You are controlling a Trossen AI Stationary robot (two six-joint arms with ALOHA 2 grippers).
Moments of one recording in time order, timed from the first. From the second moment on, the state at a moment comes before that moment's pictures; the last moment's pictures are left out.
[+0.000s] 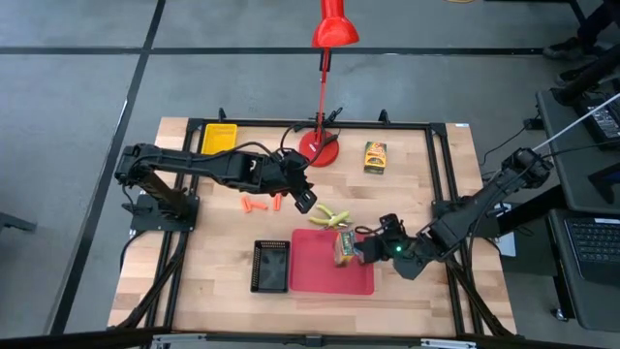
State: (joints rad) left arm -0.07 1.58 1.52 -0.78 -0.39 -0.69; right arm 0.69 1.35 0.89 -0.34 0.66 1.80
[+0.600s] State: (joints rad) left arm -0.07 1.58 1.52 -0.77 -0.39 -0.69; right arm 0.72 1.37 0.89 -0.52 0.66 1.96
